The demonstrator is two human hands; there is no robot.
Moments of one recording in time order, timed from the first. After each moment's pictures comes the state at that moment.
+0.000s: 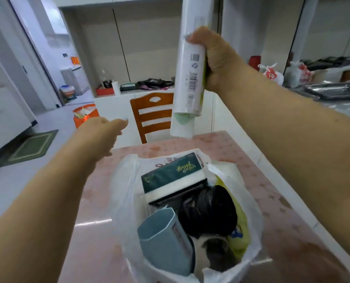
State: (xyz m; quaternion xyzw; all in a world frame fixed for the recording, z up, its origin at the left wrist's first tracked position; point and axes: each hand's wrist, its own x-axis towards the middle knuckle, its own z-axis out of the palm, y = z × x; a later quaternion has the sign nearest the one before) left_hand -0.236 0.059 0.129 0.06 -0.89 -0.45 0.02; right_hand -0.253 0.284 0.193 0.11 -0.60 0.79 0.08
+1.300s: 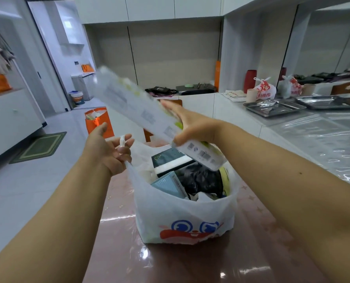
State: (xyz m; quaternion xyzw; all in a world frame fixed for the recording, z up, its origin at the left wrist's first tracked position) left_hand -0.161 0.005 0.098 0.14 -0.46 -0.86 -0.15; right_hand -0.141 0.231 0.130 0.21 -0.88 0.42 -0.05
